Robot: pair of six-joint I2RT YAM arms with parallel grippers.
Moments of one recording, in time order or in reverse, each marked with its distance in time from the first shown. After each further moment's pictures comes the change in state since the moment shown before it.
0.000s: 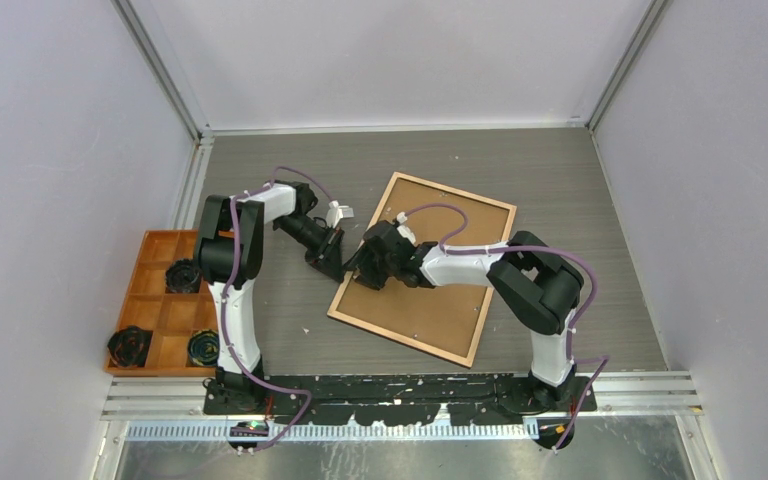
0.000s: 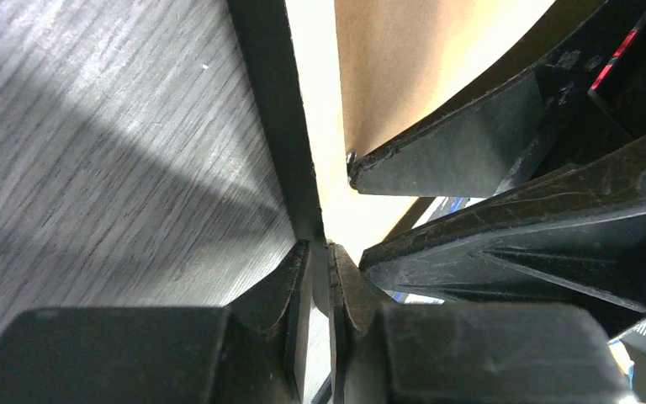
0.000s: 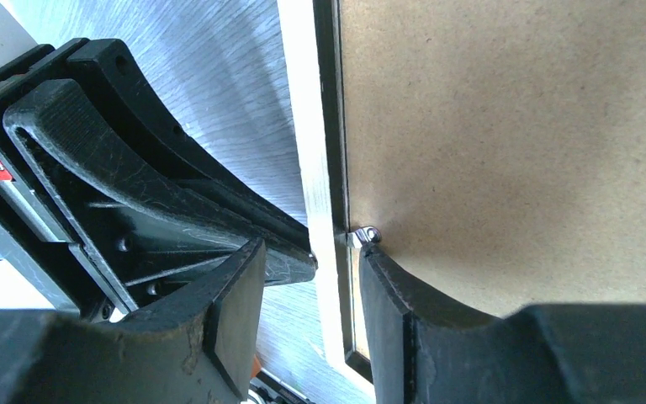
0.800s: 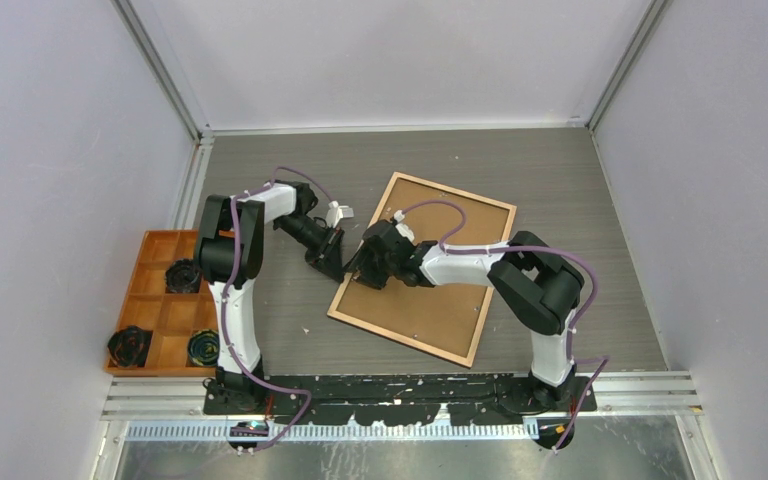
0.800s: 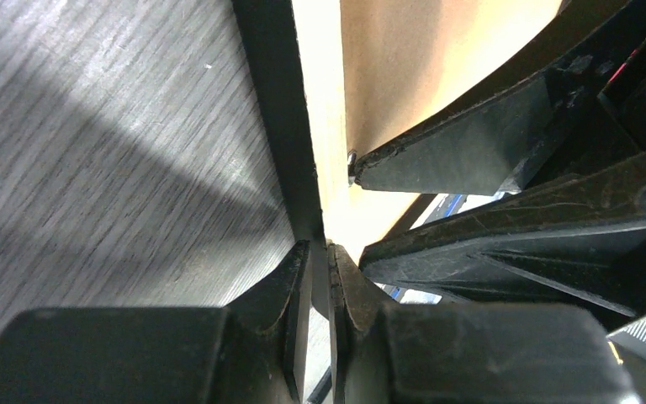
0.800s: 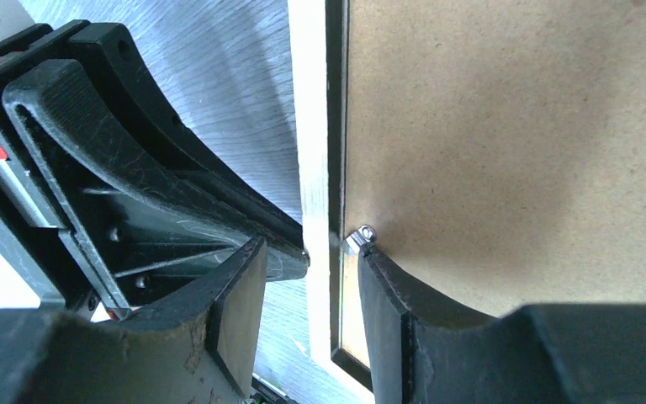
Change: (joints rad) left arm 0.000 0.004 0.005 -0.003 -0.006 -0.017; right arm 0.003 -0.007 0.011 -0.023 -0.002 -0.066
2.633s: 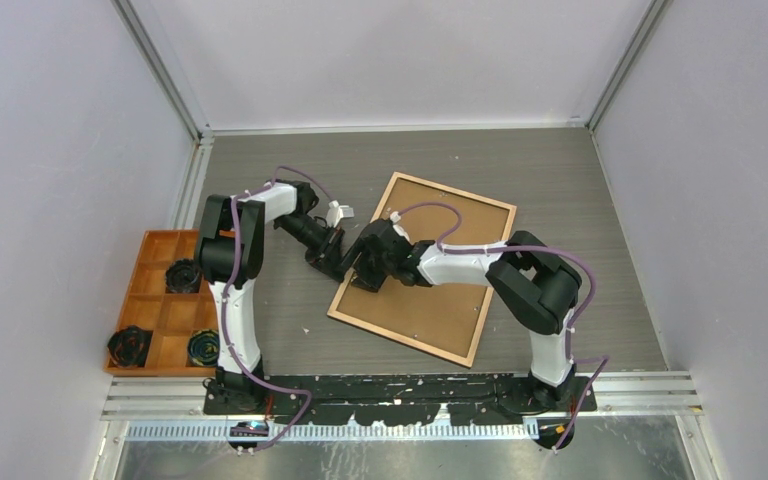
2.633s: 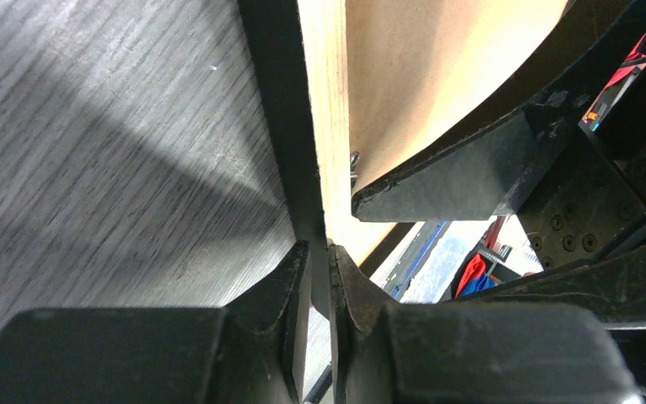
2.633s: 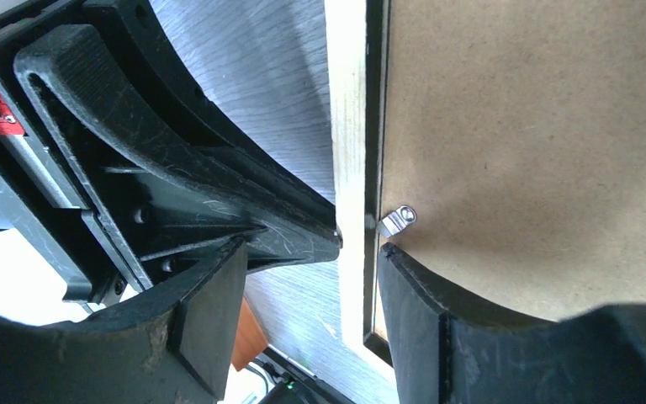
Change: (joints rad) left arm -0.002 0.001 0.009 -0.003 -0.009 -0.011; right arm -0.001 0.014 0.019 0.015 -0.057 0.063
